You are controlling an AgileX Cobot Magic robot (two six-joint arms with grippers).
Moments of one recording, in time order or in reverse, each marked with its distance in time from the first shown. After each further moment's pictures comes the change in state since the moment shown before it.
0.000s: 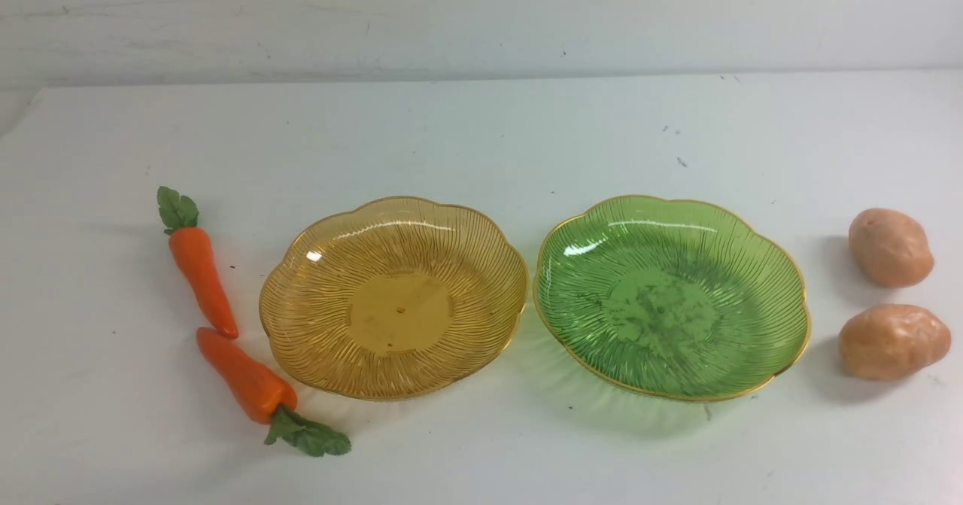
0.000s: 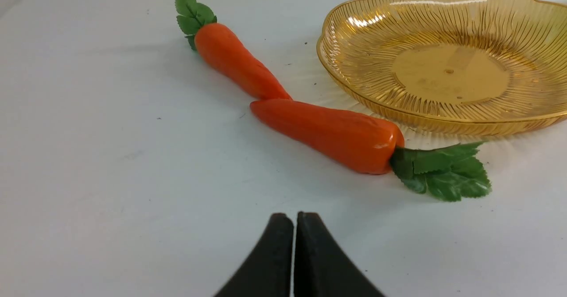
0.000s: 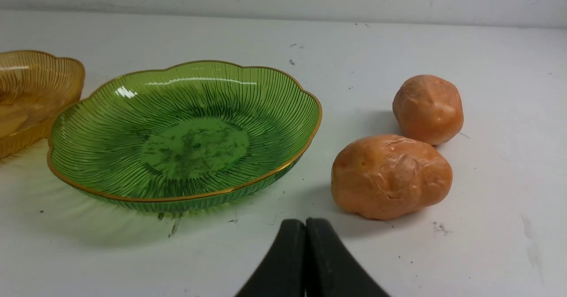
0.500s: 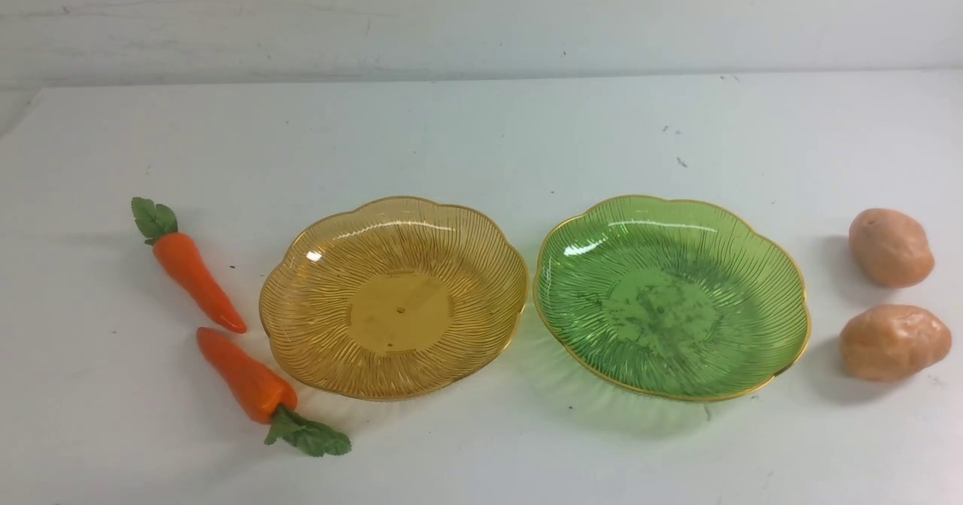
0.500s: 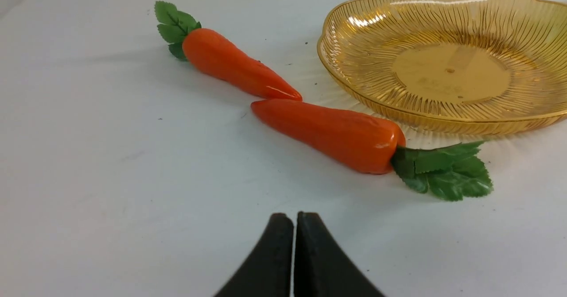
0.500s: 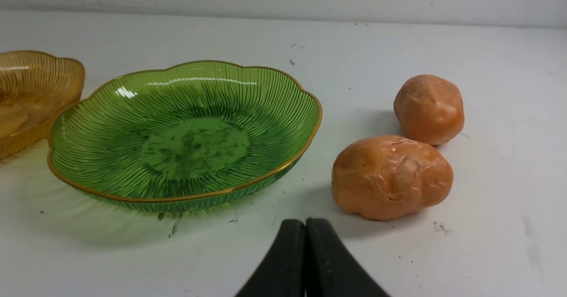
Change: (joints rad) right arm 0.000 0.000 0.000 0.000 0.000 0.005; left arm 0.000 0.000 0.000 0.006 0.000 0.001
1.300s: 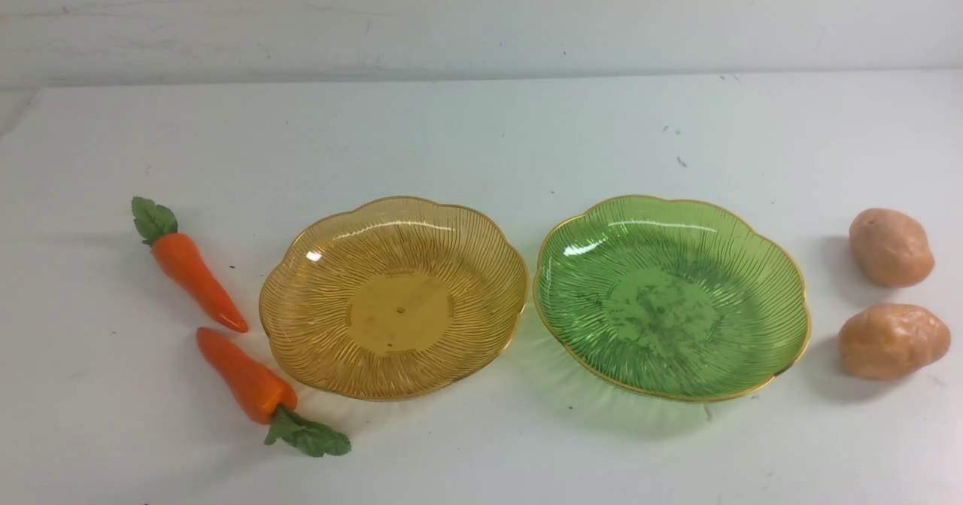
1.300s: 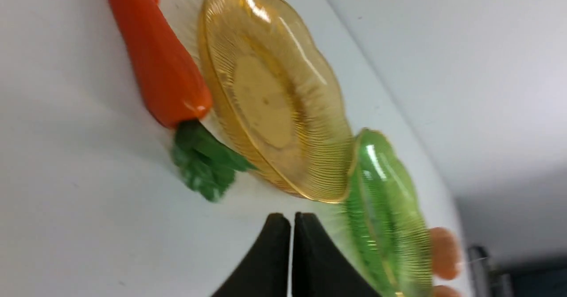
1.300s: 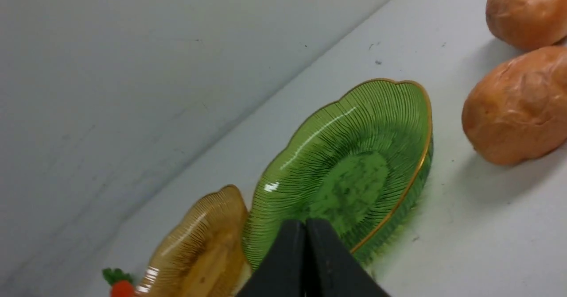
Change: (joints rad) right arm 0.000 0.000 0.000 0.538 -0.085 0.232; left arm 0.000 0.000 0.000 -0.717 -0.002 -0.420
